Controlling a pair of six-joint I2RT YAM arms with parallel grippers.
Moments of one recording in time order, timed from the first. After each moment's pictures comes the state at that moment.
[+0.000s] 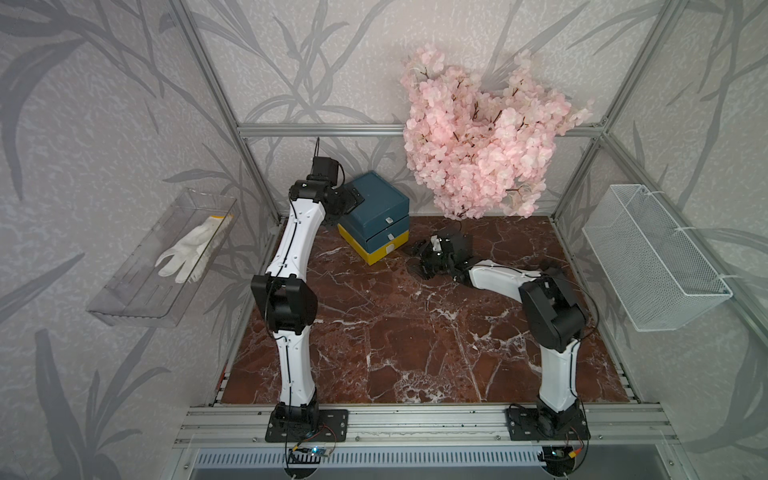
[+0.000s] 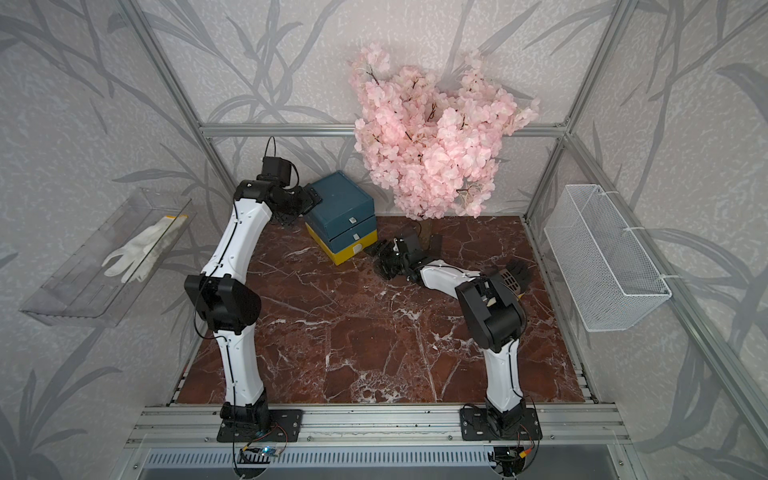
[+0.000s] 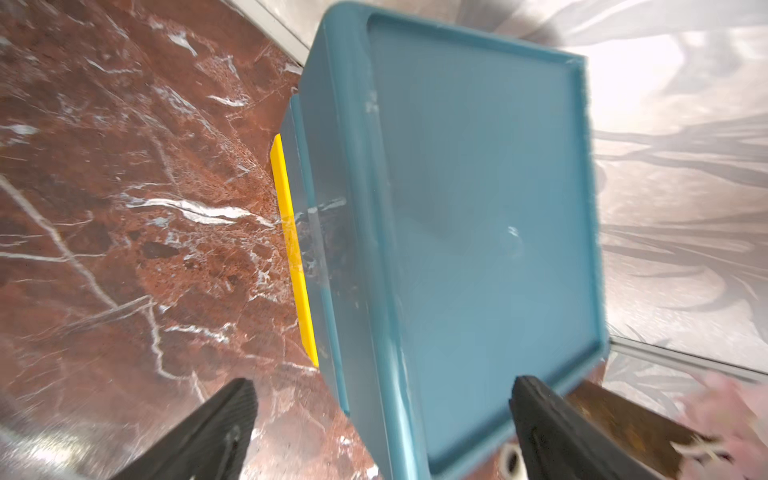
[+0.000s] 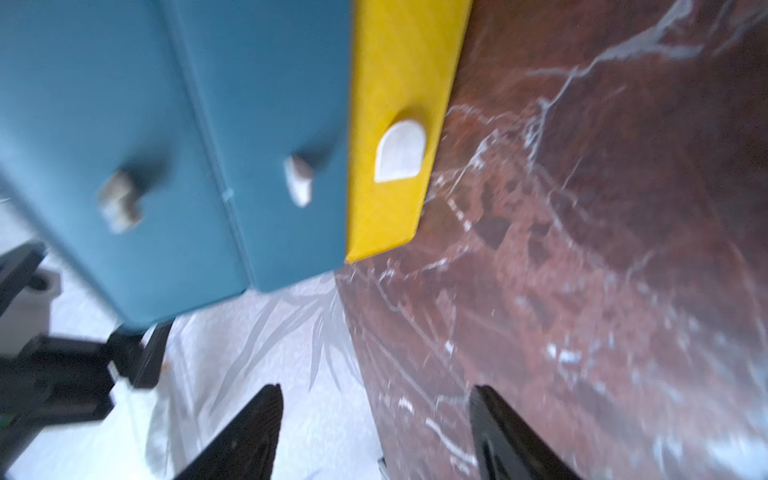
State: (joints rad) left arm -0.11 2.06 2.30 -1.09 0.08 -0.75; right arm 0.53 1.90 1.26 0.16 -0.45 1.38
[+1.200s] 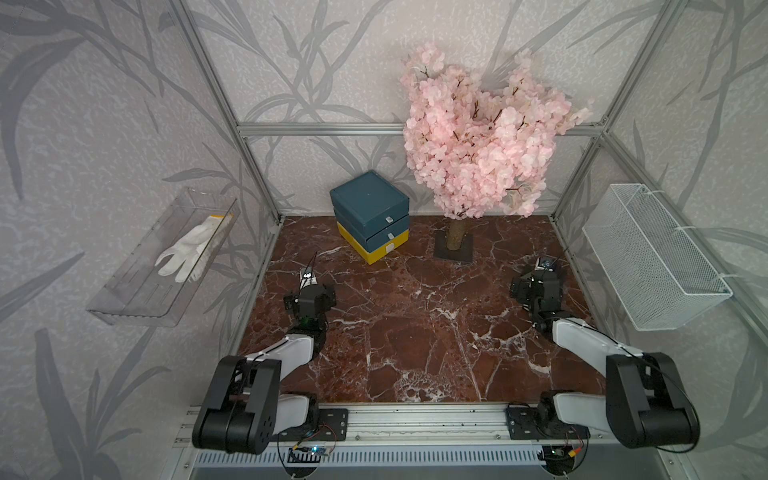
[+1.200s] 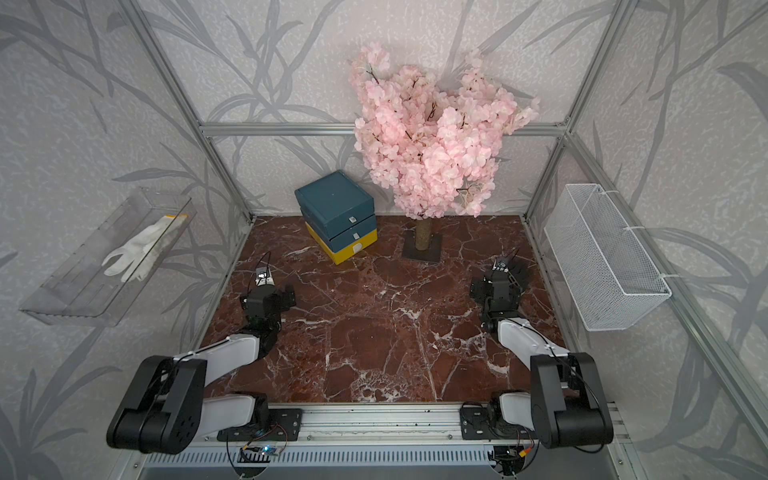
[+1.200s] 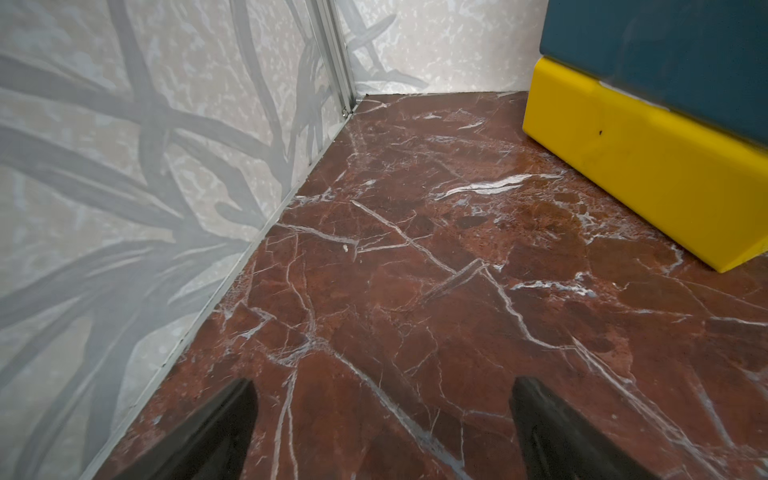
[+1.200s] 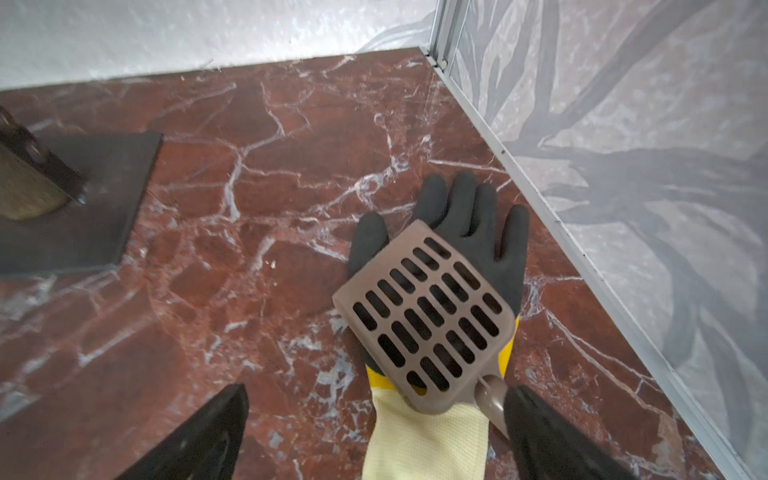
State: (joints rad) left arm -0.06 1.33 0.34 0.55 -0.45 -0.04; right arm 0.05 1.34 0.44 0.31 0.34 0.15
